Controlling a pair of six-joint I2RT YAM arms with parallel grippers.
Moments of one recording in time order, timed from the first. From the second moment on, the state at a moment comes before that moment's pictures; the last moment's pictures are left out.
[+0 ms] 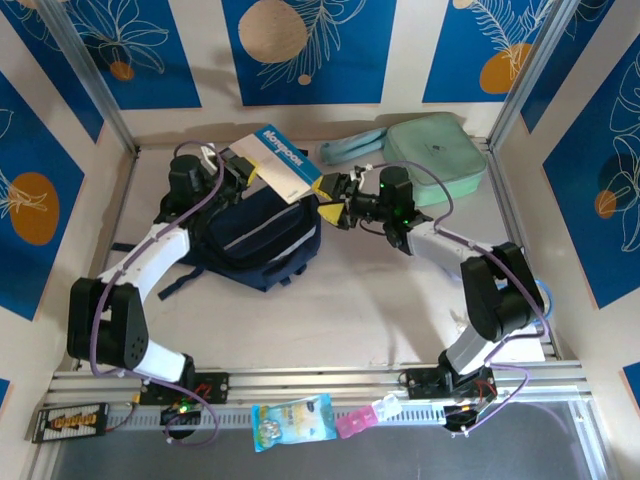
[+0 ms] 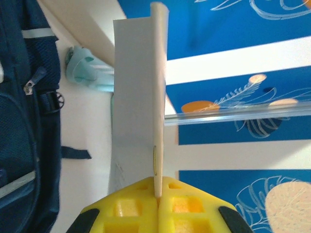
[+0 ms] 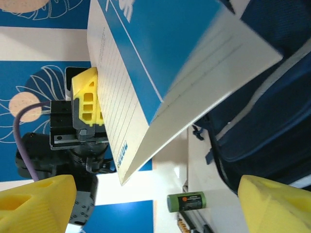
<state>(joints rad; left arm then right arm) -0.20 1.46 1.00 0.28 0.48 -1.28 0.42 1.64 0.97 0.47 -0.77 1.38</state>
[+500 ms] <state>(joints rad) -0.24 1.45 0.98 0.40 0.40 -1.37 0.49 1.82 1.04 0.80 -0.68 1.65</state>
